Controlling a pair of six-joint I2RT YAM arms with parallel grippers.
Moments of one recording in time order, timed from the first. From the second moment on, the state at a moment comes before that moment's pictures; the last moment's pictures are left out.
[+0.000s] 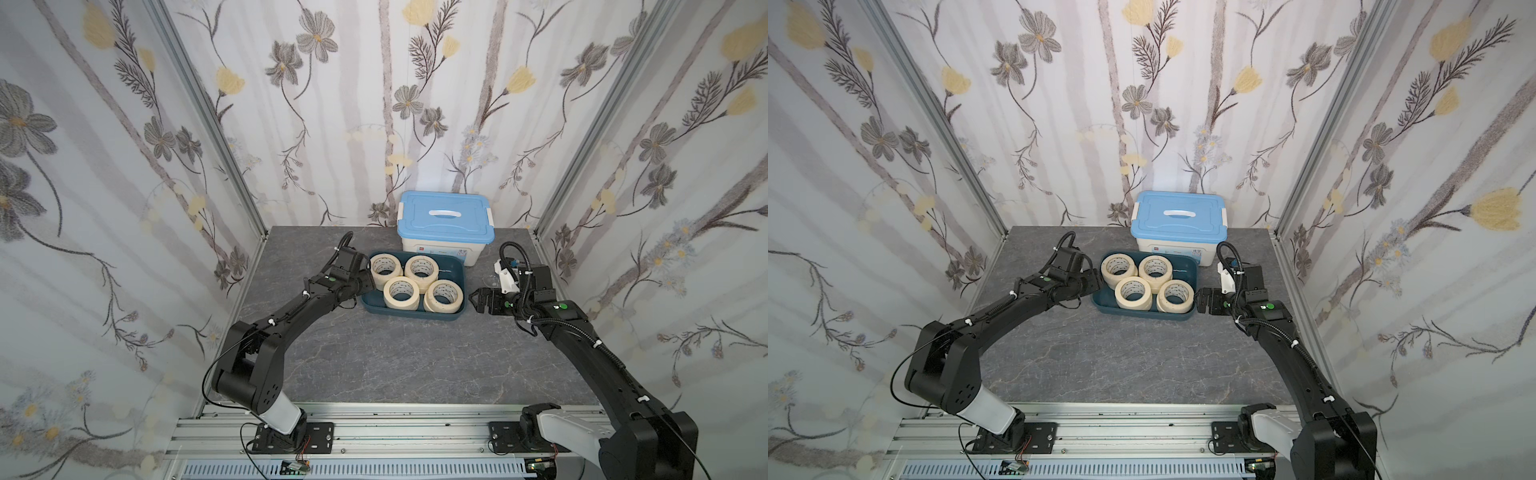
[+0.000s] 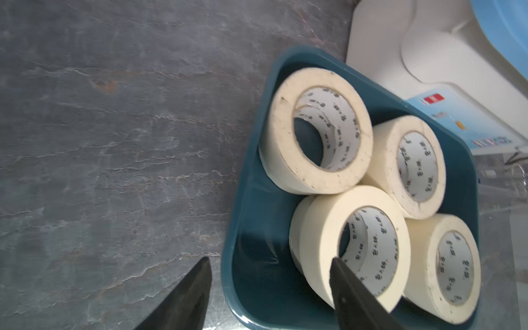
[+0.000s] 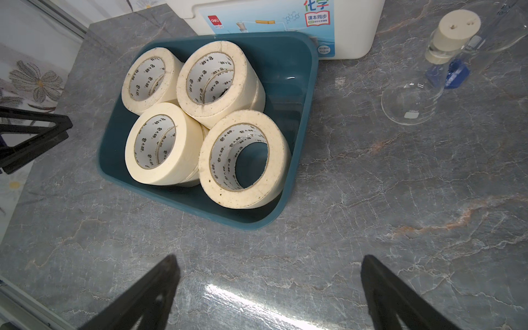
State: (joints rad) left arm -0.45 1.59 1.14 -0.40 0.00 -0.66; right arm 0.15 1.14 0.91 -0.58 -0.24 0.24
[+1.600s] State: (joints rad) left arm -0.54 1.88 1.39 -0.52 0.09 -0.58; right arm 0.18 1.16 0.92 -0.59 -0.24 0.24
